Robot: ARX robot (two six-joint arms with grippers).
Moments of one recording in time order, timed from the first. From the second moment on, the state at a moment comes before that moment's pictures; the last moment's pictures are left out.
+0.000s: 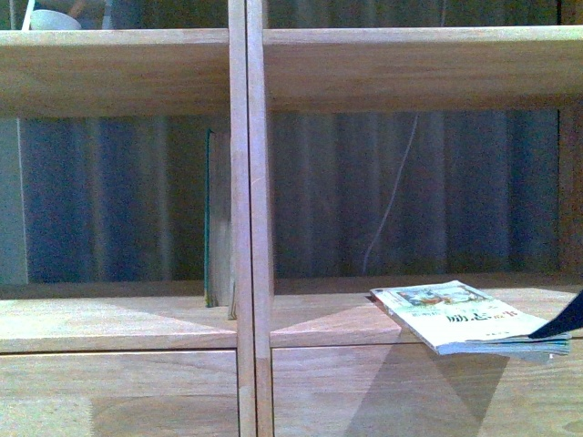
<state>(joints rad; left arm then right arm) 0.00 0.00 0.01 -0.01 0.00 0.00 -0.07 1.34 0.77 0.14 -0.40 1.19</state>
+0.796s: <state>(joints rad) 0.00 0.00 0.01 -0.01 0.00 0.00 0.03 1.72 1.13 0.19 -0.27 1.39</state>
